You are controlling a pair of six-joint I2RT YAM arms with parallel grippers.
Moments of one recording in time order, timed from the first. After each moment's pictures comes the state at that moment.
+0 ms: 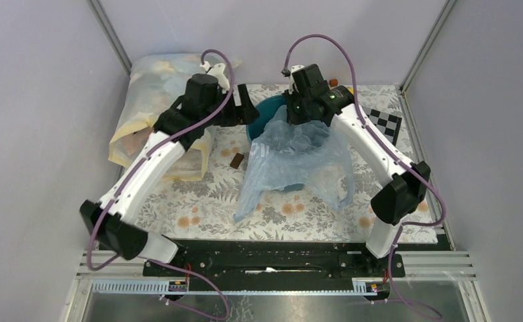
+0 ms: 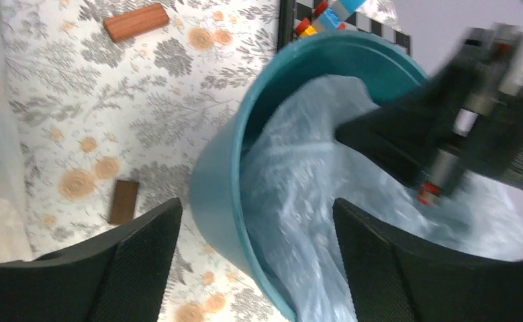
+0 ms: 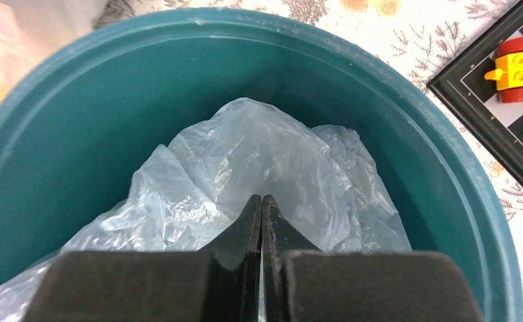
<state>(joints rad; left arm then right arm) -0.51 1.48 1.60 -0.62 0.08 -0.49 0.57 1.77 1.88 -0.89 0.01 0.20</state>
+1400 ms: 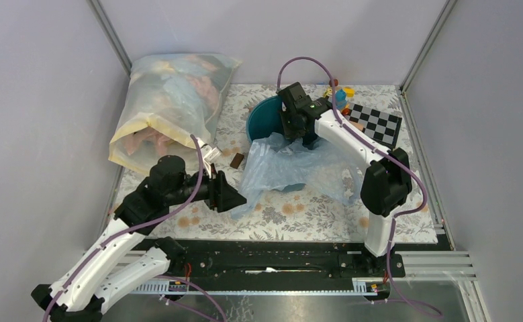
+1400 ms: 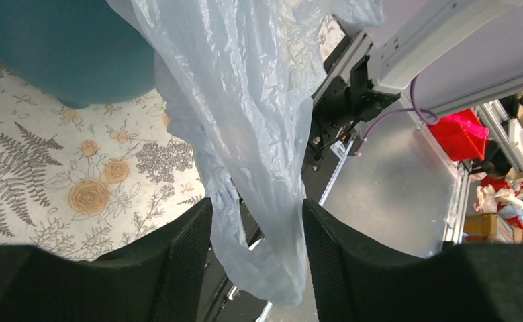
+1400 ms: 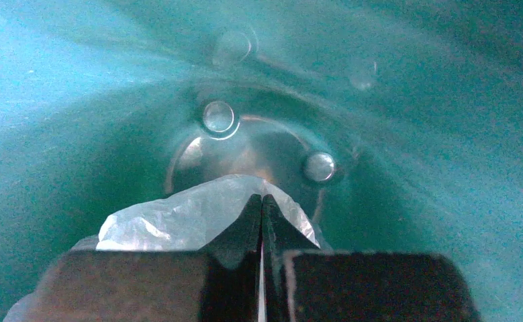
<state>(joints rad) -0.65 0.68 0.85 -0.56 0.51 -0.44 0.59 1.90 1.74 -0.80 0.12 0.24</state>
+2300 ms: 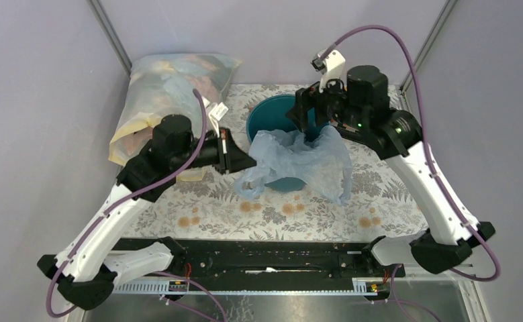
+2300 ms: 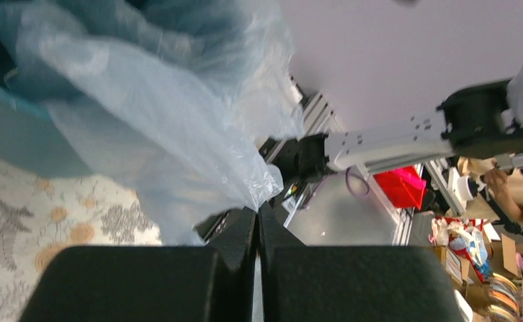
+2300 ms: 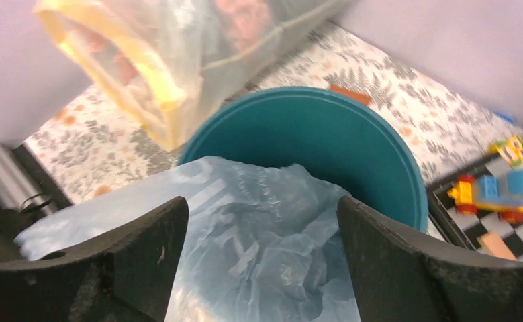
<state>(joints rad) -0.66 0.97 1.23 -0.60 0.51 -0.58 0.60 1.38 1.78 -0.76 -0.11 0.06</state>
